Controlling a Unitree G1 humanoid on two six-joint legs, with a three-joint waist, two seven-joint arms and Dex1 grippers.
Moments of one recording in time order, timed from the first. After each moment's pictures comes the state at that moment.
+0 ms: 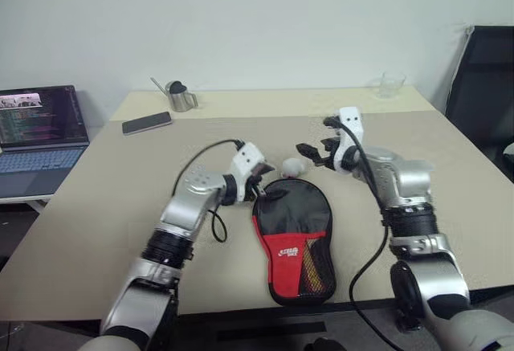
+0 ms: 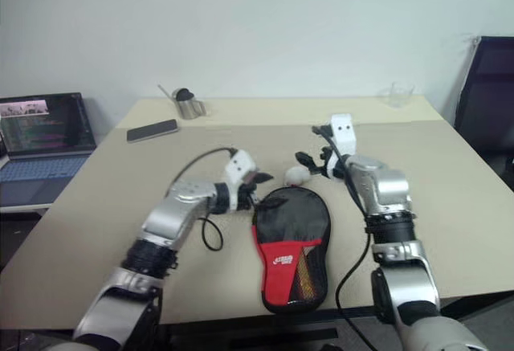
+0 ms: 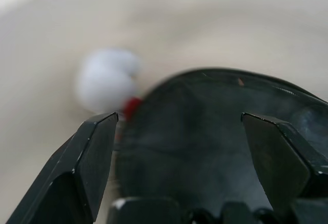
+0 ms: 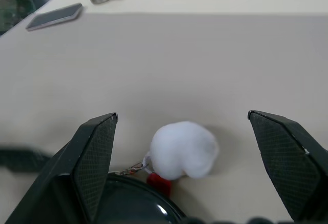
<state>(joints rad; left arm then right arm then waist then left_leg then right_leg) -0.76 0.31 -0.21 0.33 -0.13 0.42 -0.86 -0.99 -0.16 -0.10 0.44 0.23 0.78 0.34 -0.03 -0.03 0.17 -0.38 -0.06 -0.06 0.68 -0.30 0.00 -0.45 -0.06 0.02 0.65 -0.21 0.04</state>
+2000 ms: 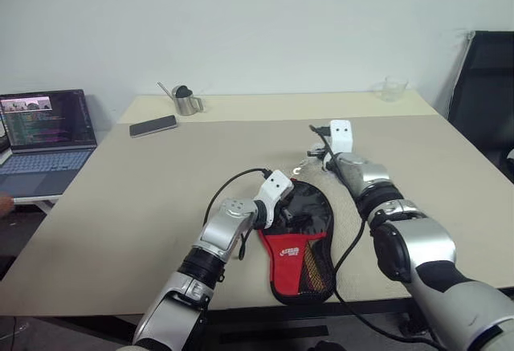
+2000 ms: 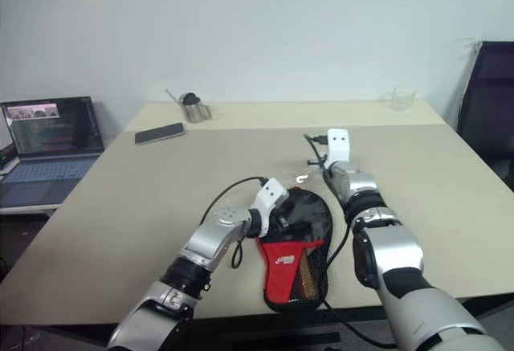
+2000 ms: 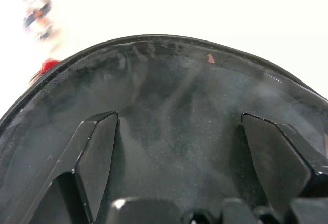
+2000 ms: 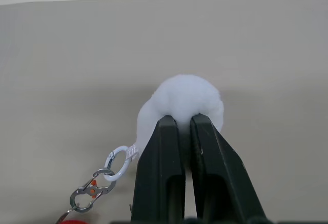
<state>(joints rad) -0.70 0.18 -0.27 0.41 -0.06 0.45 -0.73 -1.21 -0.18 -0.15 1.12 0.11 0.36 0.12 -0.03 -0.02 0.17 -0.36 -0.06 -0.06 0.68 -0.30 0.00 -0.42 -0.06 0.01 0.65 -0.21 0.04</state>
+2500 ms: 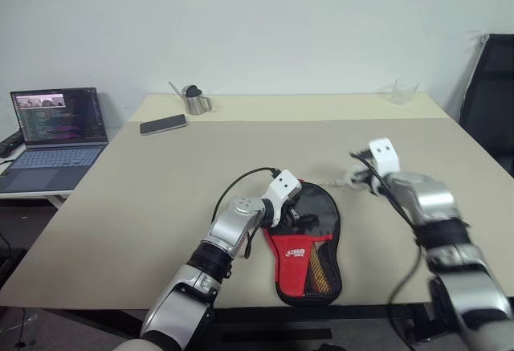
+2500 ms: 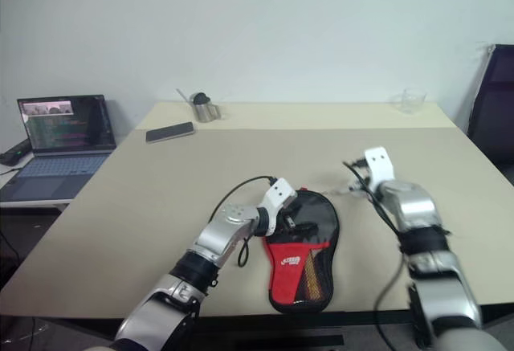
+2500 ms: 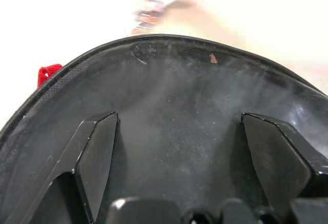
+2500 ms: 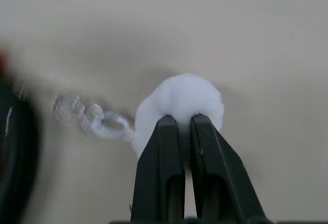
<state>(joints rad) -0.76 0.16 -0.29 0.52 -0.04 0.40 -0.75 -0.70 -0.56 0.05 0.21 0.16 0.94 0.50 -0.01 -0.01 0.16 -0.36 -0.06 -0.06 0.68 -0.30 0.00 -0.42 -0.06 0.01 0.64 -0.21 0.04</state>
